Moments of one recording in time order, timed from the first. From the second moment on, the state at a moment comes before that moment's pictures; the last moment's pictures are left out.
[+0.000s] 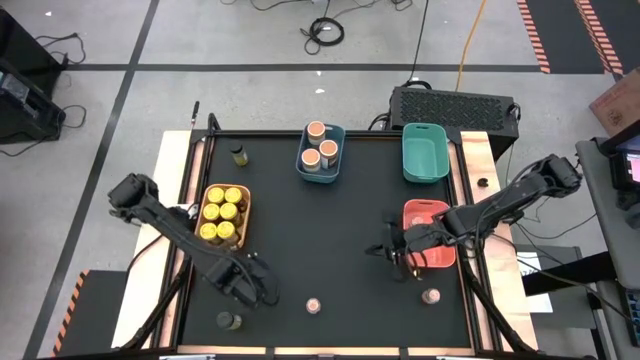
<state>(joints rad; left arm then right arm) -0.63 1.63 1.22 -1.16 0.05 -0.97 0.39 1.17 0.59 0.02 0.20 0.25</state>
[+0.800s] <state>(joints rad) -0.67 1.66 1.22 -1.05 0.13 -0.78 0.41 1.17 0.59 -0.07 0.20 0.25</state>
